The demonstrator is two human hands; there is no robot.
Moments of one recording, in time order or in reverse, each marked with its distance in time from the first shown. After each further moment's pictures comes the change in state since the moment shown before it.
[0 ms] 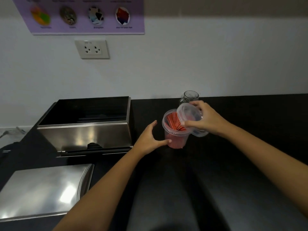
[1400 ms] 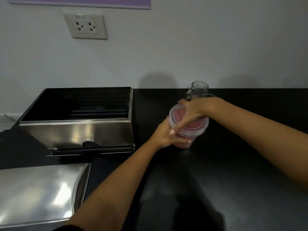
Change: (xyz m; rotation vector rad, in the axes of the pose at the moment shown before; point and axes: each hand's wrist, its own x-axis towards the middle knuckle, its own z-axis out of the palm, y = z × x) left_hand 0.044 0.000 0.027 -0.228 -0.163 0.177; right_hand 0.067 -0.056 0.017 -0.730 -0.579 0.179
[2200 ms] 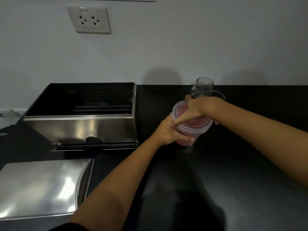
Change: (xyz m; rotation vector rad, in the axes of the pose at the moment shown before) left_hand 0.000 -0.007 -0.003 -0.053 -0.008 0.001; right_hand 0.009 -0.009 0.008 0.091 0.011 0.153
